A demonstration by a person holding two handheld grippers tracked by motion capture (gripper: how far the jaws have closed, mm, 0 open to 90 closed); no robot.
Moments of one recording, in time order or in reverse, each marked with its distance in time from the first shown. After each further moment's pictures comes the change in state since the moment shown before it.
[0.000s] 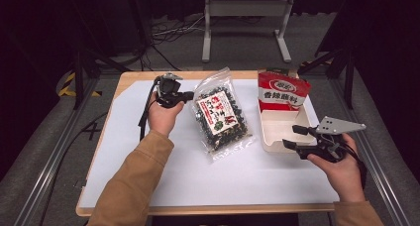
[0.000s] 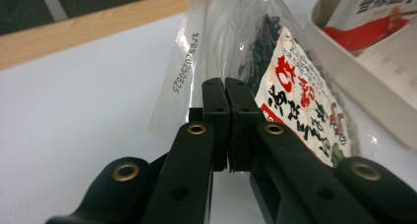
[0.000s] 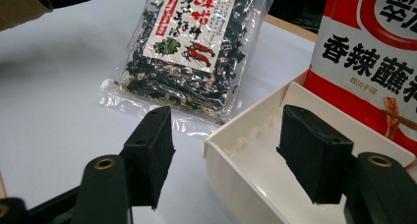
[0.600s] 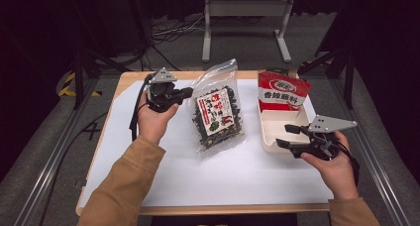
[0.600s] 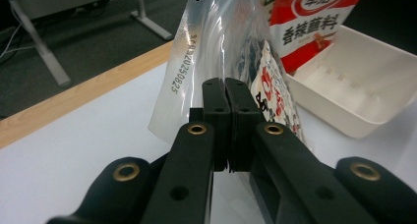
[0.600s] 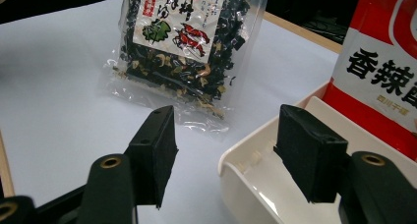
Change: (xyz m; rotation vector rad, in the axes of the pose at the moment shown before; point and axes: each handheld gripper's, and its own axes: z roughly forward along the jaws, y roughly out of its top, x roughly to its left) left arm -0.034 0.007 -0.061 -0.129 -0.036 0.172; right arm 0.007 0.010 0.013 0.002 0.041 -0.028
